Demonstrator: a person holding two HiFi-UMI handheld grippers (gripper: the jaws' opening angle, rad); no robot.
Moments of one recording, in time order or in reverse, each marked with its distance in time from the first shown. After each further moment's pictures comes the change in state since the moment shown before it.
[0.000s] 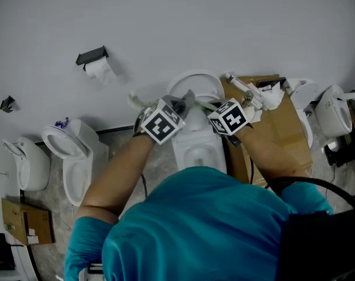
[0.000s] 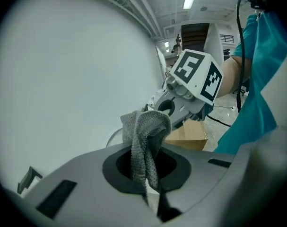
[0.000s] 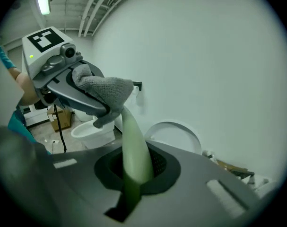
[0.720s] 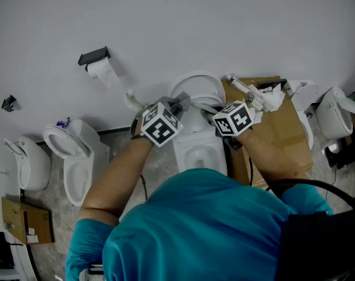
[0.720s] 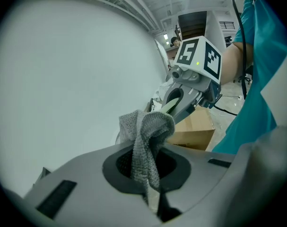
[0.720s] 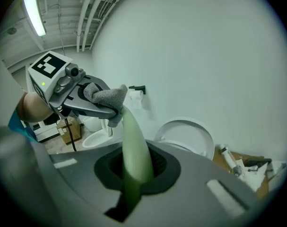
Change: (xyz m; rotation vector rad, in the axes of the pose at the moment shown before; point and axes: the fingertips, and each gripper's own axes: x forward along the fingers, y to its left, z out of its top) left arm -0.003 0.013 -0.018 0.062 0.059 0.084; right arm -0.005 0.013 0.001 0.124 -0.052 0.126
